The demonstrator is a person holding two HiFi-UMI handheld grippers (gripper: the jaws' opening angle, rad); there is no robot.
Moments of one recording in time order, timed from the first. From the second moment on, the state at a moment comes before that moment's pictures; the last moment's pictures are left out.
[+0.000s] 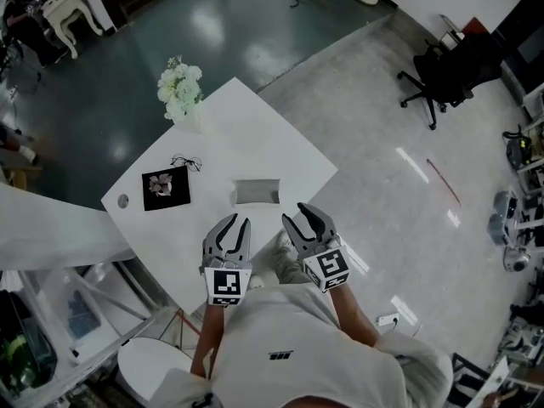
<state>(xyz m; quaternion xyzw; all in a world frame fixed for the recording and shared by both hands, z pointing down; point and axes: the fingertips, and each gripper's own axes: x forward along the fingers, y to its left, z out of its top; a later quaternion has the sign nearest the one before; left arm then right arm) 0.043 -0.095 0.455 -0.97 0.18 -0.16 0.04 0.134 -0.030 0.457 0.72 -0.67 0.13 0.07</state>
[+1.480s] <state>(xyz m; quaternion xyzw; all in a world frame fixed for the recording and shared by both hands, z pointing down) 0.113 -0.180 0.585 -0.94 0.24 -0.24 -0.06 0.219 -0.144 0.565 0.63 -0.73 0.21 0.17</state>
